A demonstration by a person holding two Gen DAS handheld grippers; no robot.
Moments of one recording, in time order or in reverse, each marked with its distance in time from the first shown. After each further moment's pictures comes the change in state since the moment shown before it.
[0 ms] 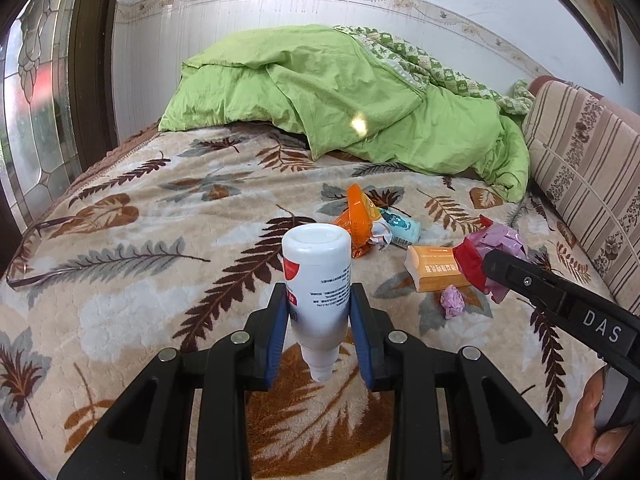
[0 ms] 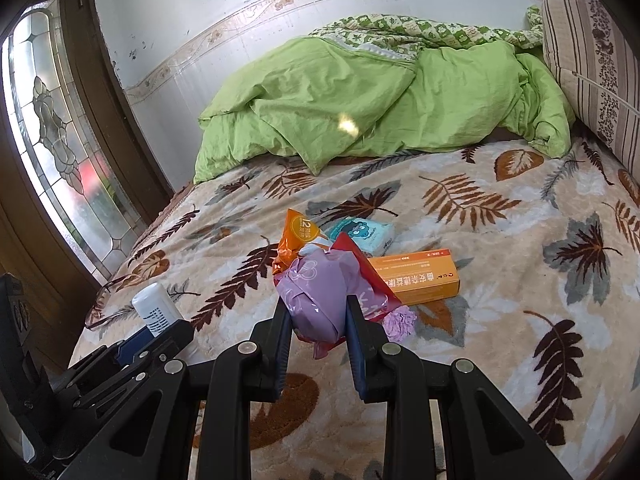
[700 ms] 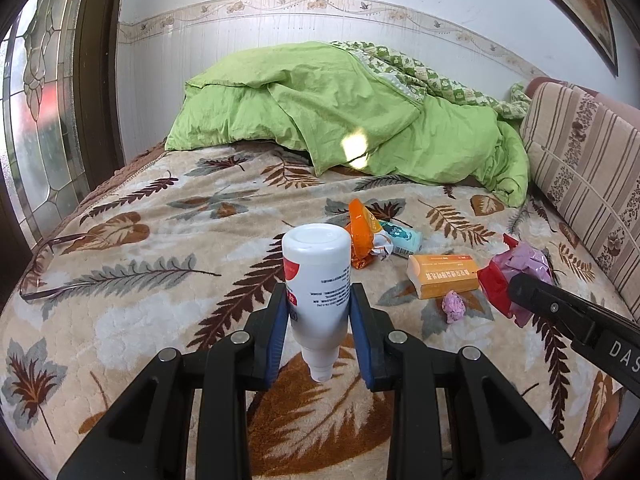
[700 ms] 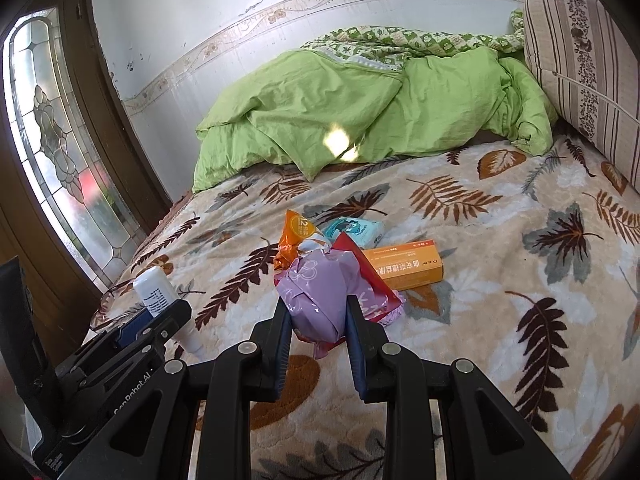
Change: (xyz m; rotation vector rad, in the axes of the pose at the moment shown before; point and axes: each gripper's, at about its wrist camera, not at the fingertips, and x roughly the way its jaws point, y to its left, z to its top) left arm -0.013 -0.002 -0.001 0.027 -0.046 0.019; right arm -0.030 0.002 -0.014 0.027 -0.036 -0.023
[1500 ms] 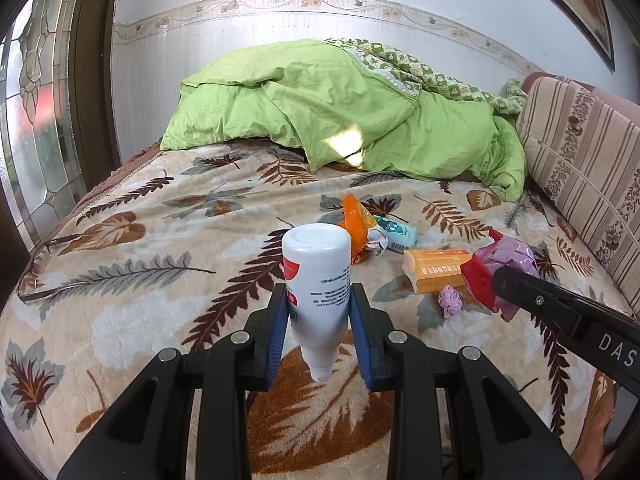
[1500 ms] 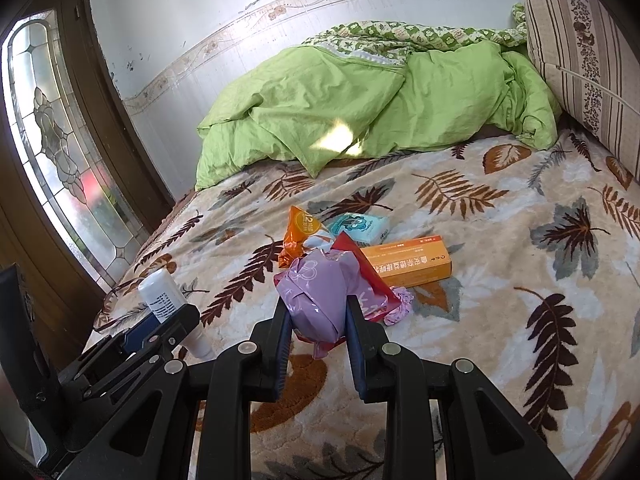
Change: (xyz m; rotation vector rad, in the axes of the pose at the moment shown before) left arm -0.002 -0.003 -0.001 0.002 0.001 -0.003; right arm 0.007 0.002 0.000 0.004 0.013 0.014
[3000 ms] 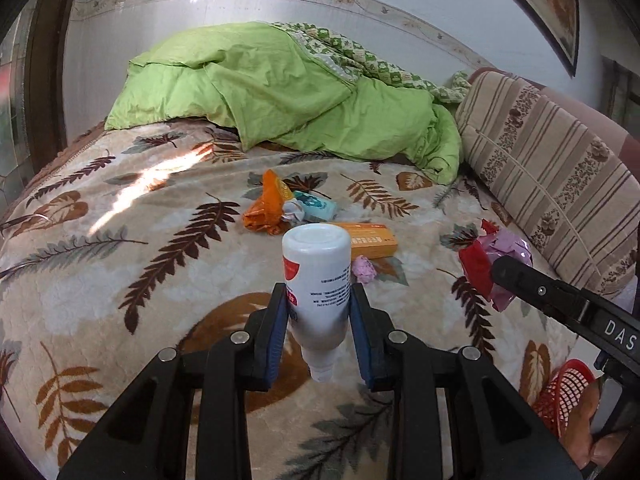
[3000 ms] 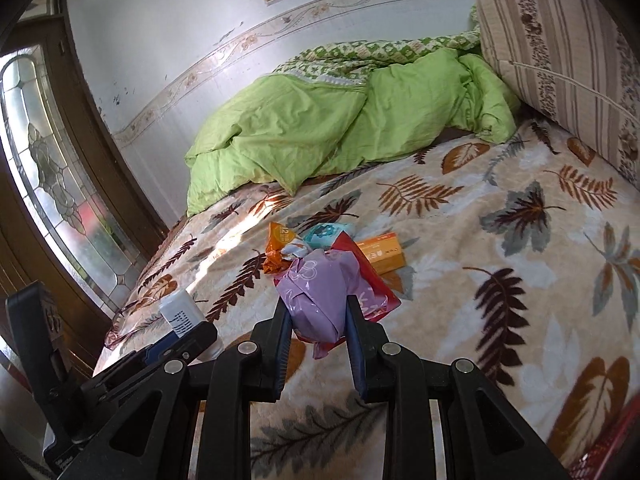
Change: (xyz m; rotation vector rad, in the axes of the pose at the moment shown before) left arm -0.026 -0.035 -0.013 0.001 0.087 -0.252; right arm -0.072 -0.026 -0.017 0.107 -0.072 -0.035
